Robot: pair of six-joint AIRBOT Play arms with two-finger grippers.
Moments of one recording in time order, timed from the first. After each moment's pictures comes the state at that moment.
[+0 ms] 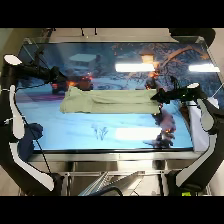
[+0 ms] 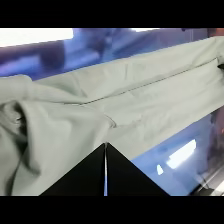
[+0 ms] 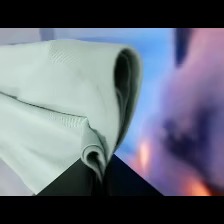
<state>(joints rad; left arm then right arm) 0.15 -1.92 1.97 0.78 -1.47 -1.26 -0.27 -2.03 1.55 -0.63 1.27 1.07</state>
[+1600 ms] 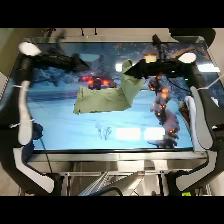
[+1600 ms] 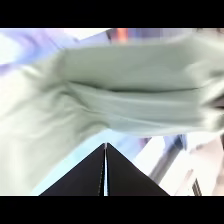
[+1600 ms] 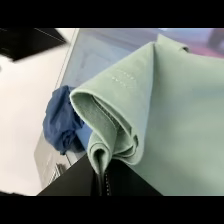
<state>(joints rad) 0.01 -1.81 2.04 0.61 -1.44 -1.35 0.12 -1.76 1.75 -0.33 1.28 1.16</state>
